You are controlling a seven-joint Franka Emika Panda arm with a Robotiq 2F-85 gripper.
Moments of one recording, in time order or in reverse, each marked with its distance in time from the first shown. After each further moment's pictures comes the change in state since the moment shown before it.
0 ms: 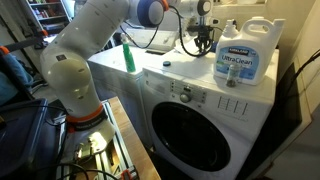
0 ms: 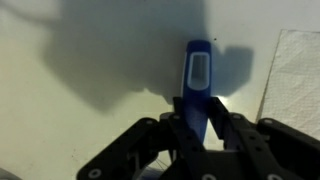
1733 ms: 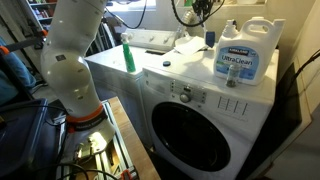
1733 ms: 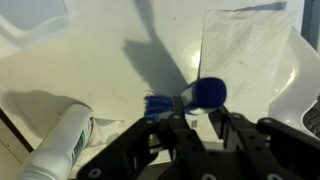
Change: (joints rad) arm -0.011 -0.319 0.019 -0.056 0.055 -0.086 0.078
